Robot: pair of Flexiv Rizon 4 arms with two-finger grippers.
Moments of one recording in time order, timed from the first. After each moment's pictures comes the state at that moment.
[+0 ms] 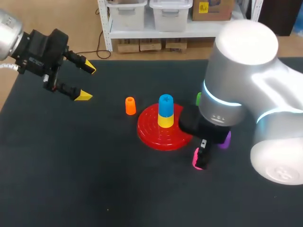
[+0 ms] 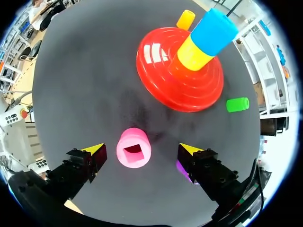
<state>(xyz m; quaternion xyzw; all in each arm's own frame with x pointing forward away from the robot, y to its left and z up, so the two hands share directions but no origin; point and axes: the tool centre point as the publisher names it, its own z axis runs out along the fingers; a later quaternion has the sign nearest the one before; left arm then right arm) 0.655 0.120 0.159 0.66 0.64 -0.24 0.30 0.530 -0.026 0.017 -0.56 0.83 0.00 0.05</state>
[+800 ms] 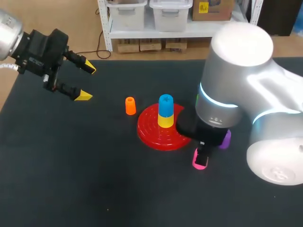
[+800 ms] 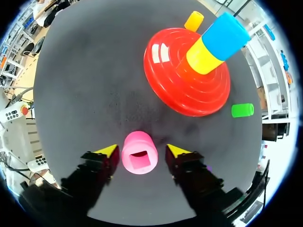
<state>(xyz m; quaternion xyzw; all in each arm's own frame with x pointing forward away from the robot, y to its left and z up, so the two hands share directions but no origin) 0.655 0.120 0.159 0.66 0.64 -0.24 0.30 0.527 -0.020 0.012 -0.57 0.82 0.01 0.04</state>
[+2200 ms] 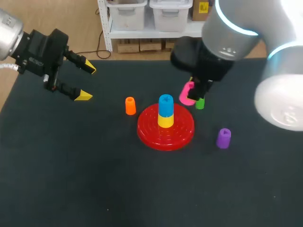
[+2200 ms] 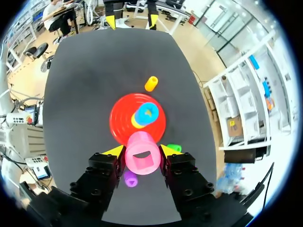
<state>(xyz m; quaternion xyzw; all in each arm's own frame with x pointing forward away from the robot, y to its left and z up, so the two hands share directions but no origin) 0.655 0.120 0.159 0.66 0.64 -0.24 0.30 0.618 0.017 0.167 -0.62 0.77 0.00 0.18</state>
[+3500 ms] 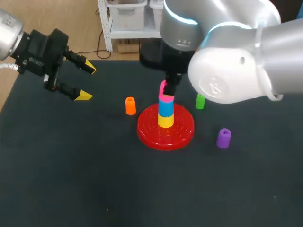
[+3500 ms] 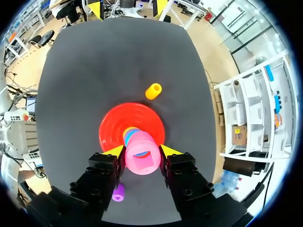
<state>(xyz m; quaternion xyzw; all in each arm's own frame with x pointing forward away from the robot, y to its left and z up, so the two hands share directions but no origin) 0.655 0.120 0.159 0.66 0.64 -0.24 0.30 0.659 0.066 0.134 -0.66 0.75 -0.01 0.11</state>
